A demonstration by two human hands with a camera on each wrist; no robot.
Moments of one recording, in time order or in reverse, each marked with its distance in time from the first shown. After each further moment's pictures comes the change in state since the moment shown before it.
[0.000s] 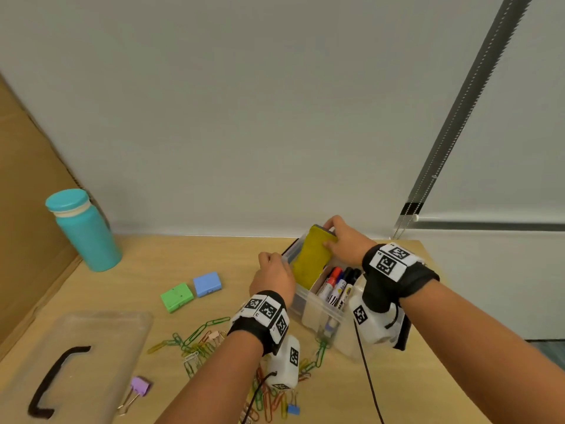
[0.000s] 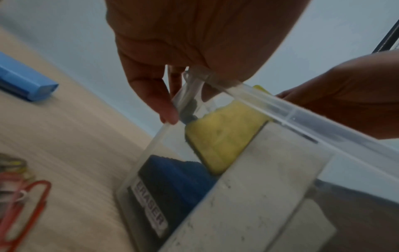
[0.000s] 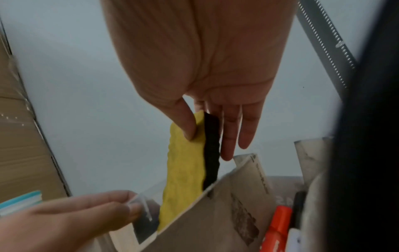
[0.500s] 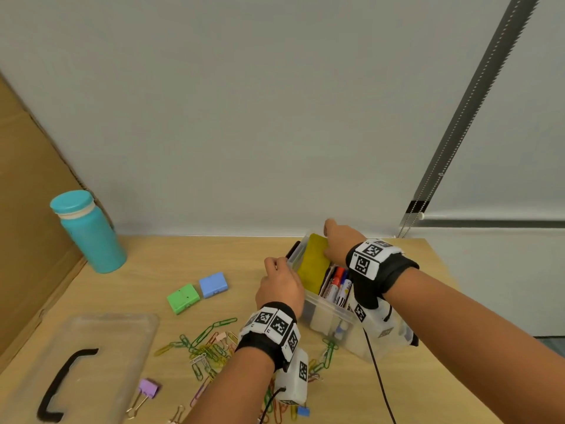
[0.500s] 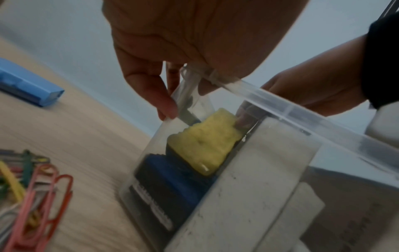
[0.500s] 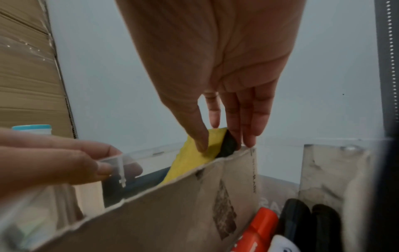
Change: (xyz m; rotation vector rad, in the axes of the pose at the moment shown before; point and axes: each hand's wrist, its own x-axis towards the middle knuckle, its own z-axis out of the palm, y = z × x) left_hand -0.018 -0.004 0.003 0.029 0.103 0.037; right_hand 0.010 -0.023 0.014 -0.392 -0.029 0.063
